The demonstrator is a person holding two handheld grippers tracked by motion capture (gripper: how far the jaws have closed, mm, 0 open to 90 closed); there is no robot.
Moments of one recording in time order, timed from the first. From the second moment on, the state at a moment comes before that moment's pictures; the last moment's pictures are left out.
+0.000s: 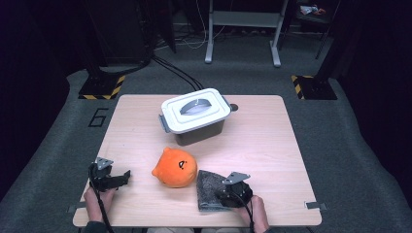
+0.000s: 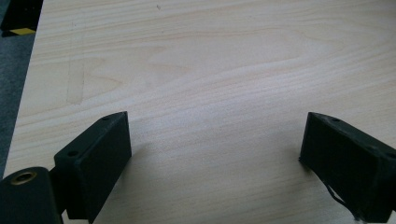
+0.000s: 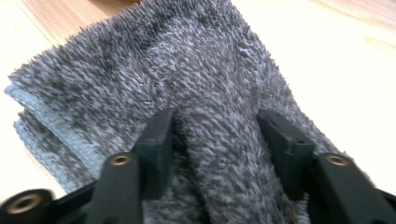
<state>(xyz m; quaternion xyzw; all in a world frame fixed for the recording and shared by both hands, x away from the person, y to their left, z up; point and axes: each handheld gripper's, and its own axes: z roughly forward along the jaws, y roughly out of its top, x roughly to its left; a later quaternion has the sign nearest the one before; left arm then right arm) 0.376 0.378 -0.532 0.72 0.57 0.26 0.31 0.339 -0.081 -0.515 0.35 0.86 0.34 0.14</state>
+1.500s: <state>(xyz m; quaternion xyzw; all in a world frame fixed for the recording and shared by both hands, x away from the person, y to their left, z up) 0.376 0.378 -0.532 0.72 0.57 0.26 0.31 0.340 -0.143 -0.481 0.41 0.80 0.38 0.20</state>
